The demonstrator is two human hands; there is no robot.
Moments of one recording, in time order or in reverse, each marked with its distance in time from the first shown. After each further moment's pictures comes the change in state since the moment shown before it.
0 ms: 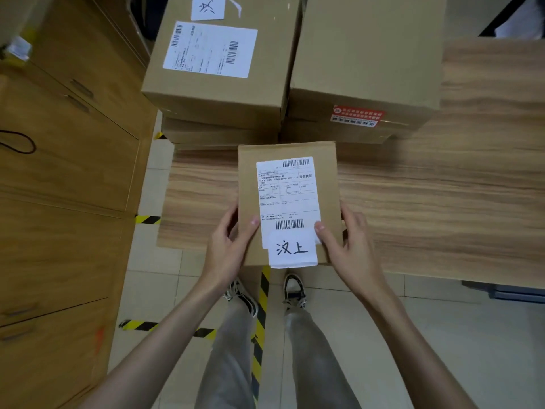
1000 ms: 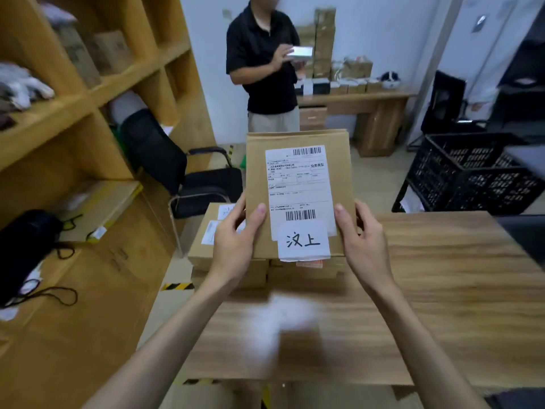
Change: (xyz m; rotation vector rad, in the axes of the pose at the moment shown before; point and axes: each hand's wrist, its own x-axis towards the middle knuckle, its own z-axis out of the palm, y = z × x) left_hand -0.082 0.295 0.019 -0.107 -0.034 0.669; right_hand -0.034 -0.225 -0.178 0.339 0.442 -0.495
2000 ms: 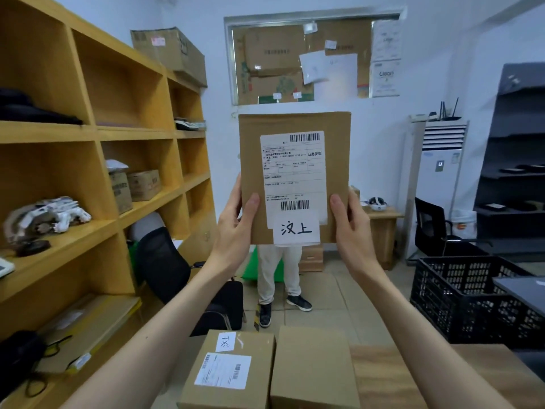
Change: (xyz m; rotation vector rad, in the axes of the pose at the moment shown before) left_hand 0.144 0.200 0.010 0.031 -0.053 0.550; right_hand 0.168 -0.184 -0.005 0.294 -0.014 -0.443
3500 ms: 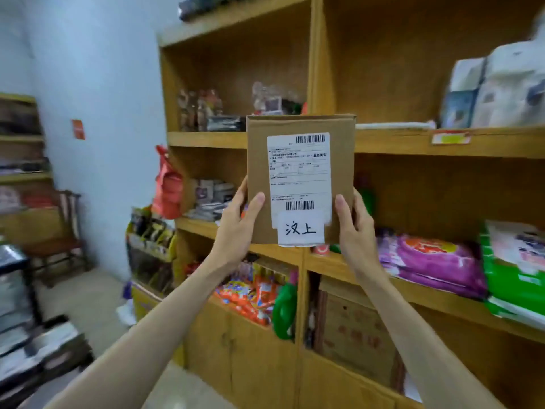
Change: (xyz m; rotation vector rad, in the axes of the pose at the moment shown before) left_hand -0.506 0.482 -0.327 1.292 1.585 -0.125; right_hand -0.447 -0.433 0.475 1.335 -1.501 0.043
